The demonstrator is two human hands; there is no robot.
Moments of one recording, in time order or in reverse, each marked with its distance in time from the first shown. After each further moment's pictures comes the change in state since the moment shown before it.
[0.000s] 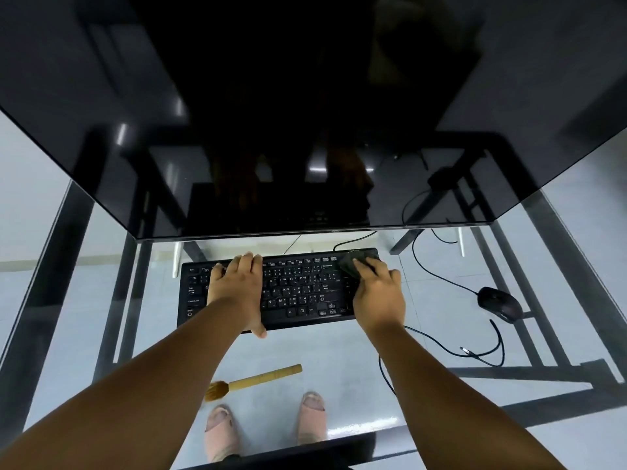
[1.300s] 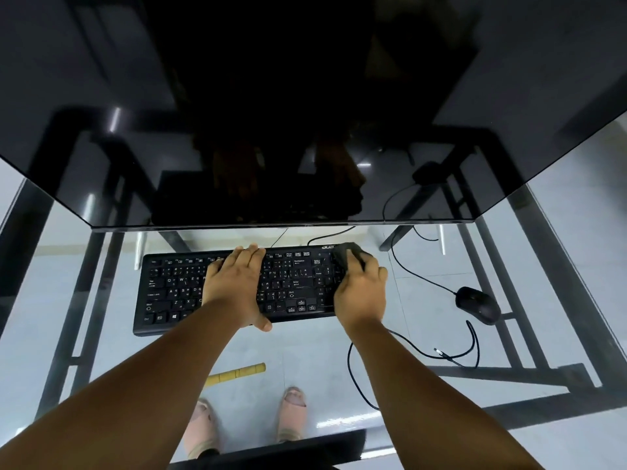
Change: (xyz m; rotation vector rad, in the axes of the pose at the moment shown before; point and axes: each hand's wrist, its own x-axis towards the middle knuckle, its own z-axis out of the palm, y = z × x) left_hand 0.006 0.052 -0.002 -0.188 0.103 0.014; right_hand 0.013 0.023 0.001 0.074 0.040 0.085
